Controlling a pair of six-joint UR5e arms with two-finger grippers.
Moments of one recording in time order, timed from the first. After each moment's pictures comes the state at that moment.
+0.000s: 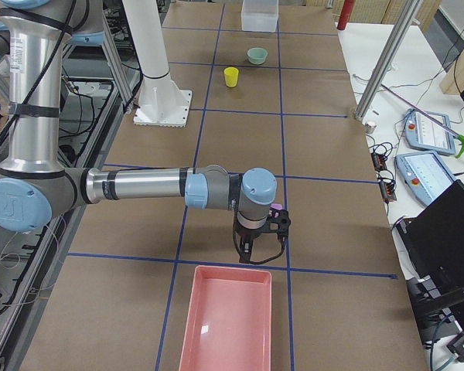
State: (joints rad) left arm -1.58 -1.54 -1.78 -1.39 -2.39 0.13; right arm 1.52 -1.69 1.76 -1.68 2.31 0.08
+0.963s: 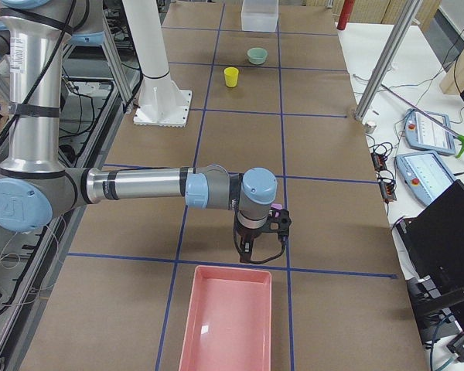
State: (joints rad) left arm -1.58 -1.54 -1.78 -1.43 -2.41 0.07; right arm 1.52 -1.68 1.76 -1.68 2.31 0.08
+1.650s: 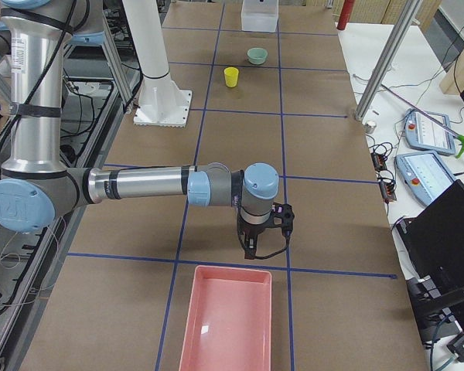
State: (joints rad) left arm -1.37 -1.54 -1.98 -1.48 -2.40 -0.26; right arm 1.51 -1.67 1.77 -1.64 2.31 0.08
